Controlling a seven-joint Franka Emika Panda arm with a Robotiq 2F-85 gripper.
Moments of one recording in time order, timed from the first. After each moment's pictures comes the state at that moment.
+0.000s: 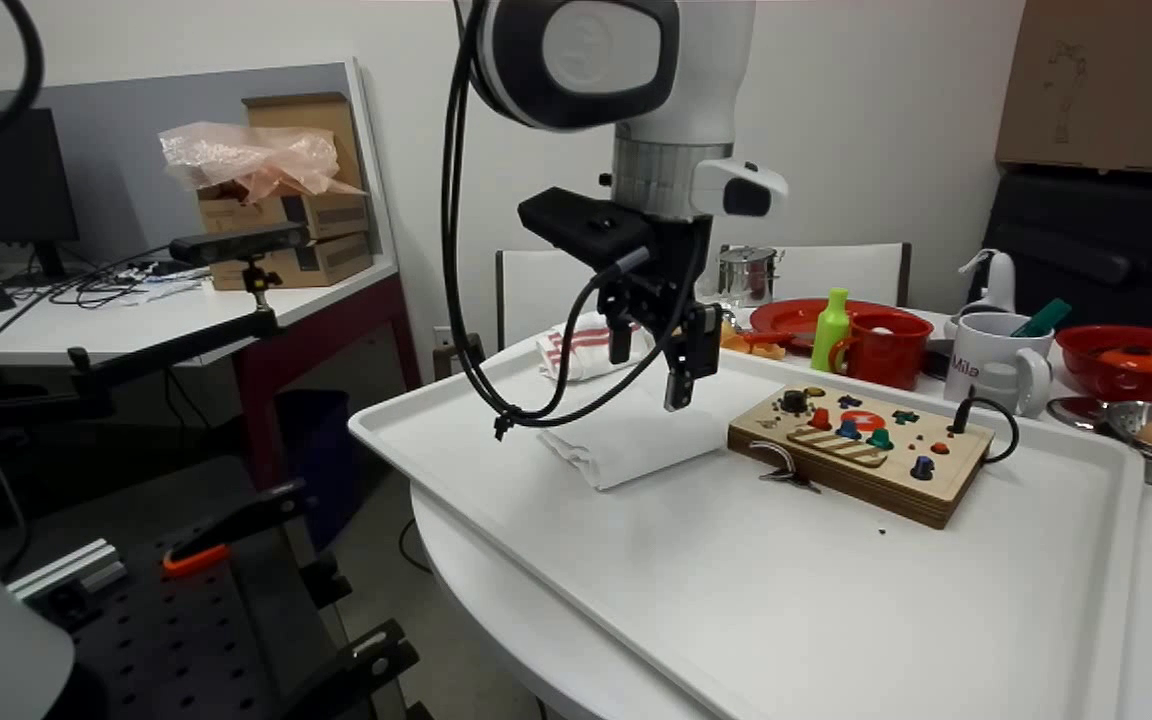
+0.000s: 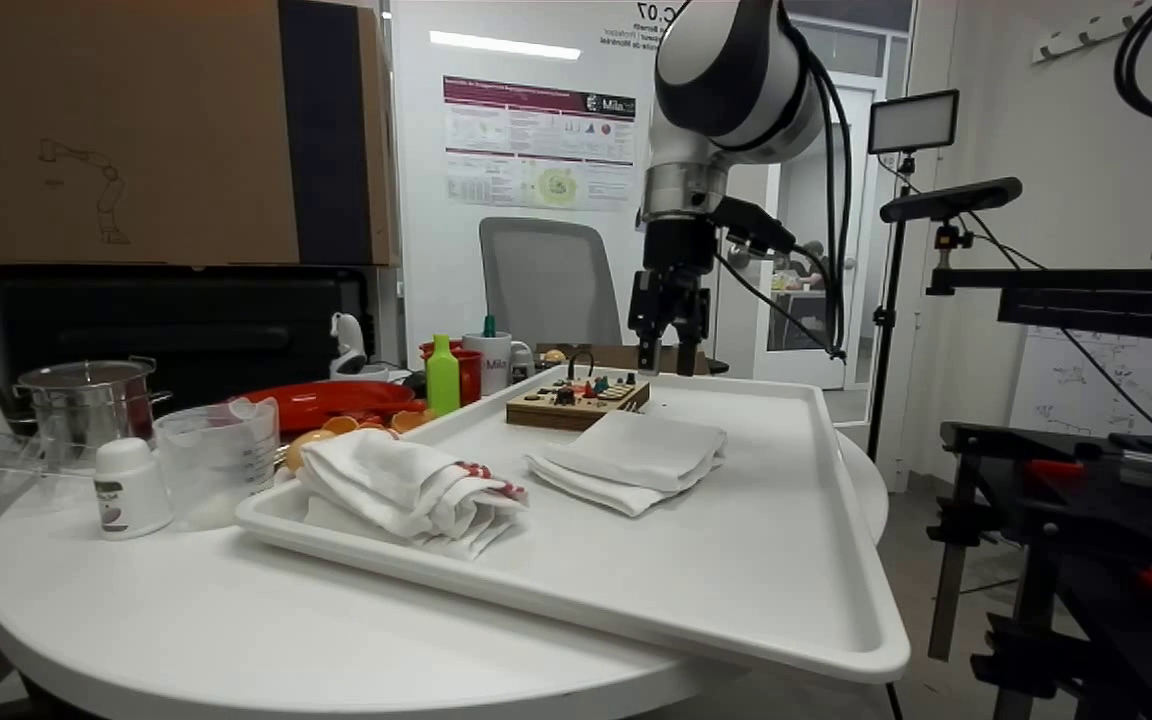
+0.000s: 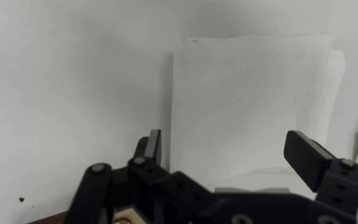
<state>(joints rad) -0.16 0.27 0.01 -2.39 0.29 2.64 -0.21</state>
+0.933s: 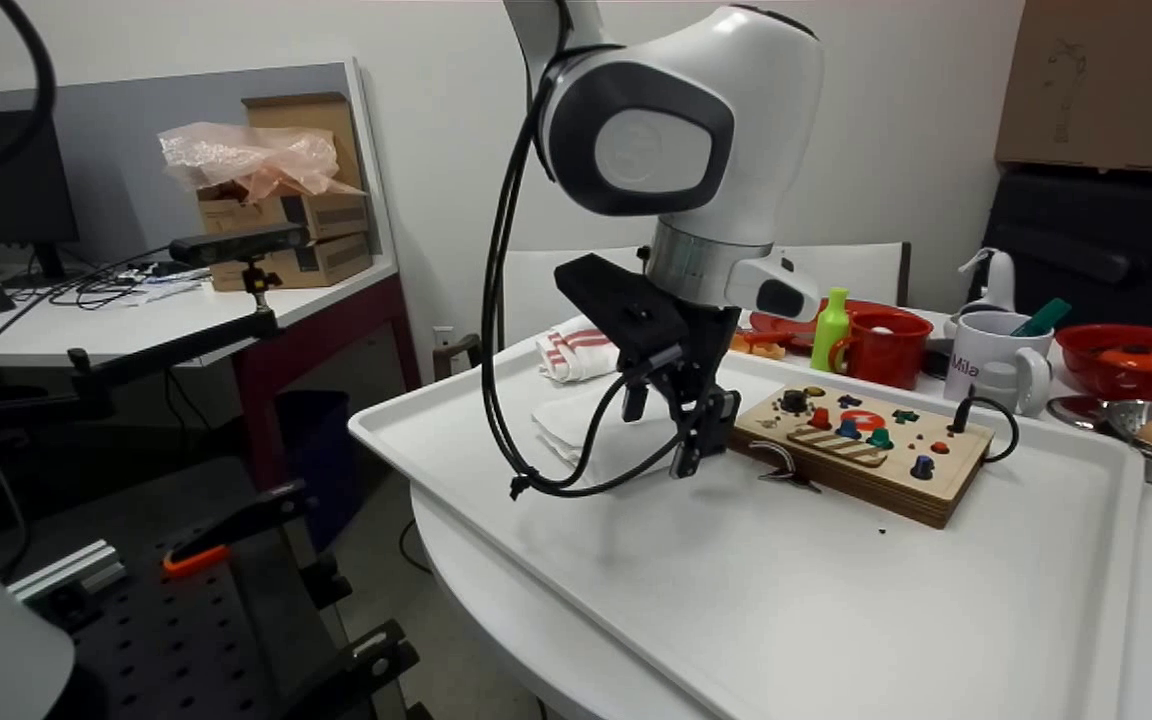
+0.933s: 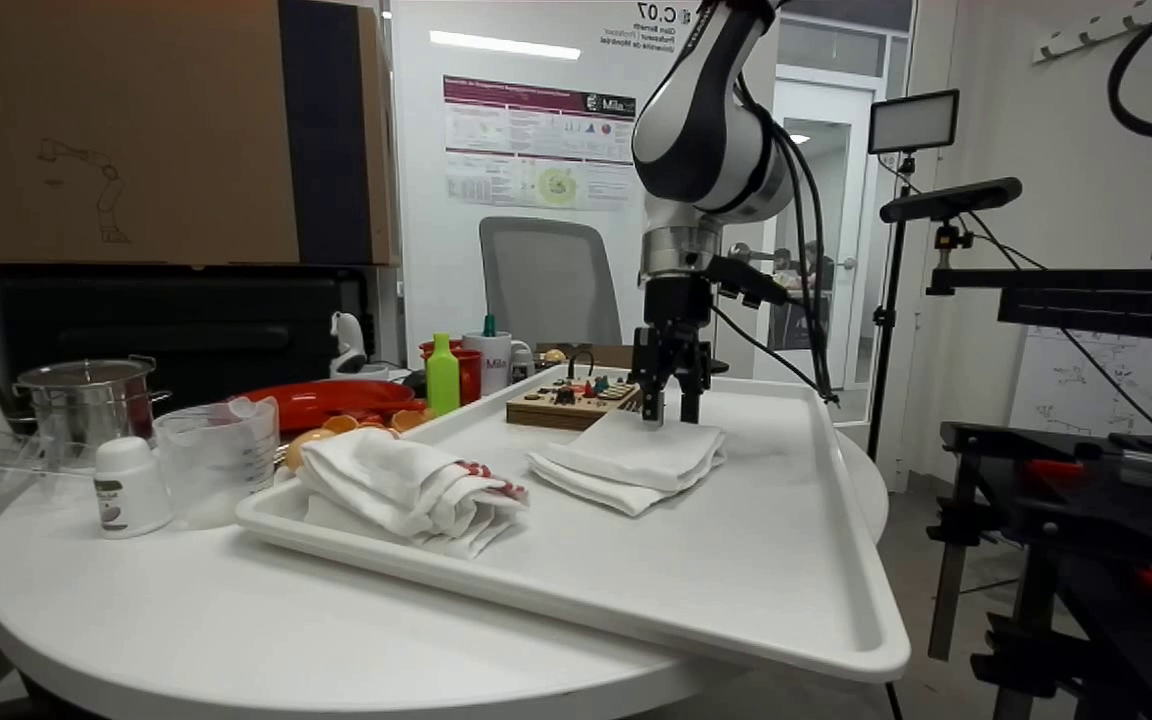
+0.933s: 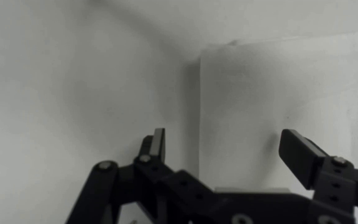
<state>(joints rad) -0.27 0.45 0.06 -2.28 0.36 2.61 -0.29</state>
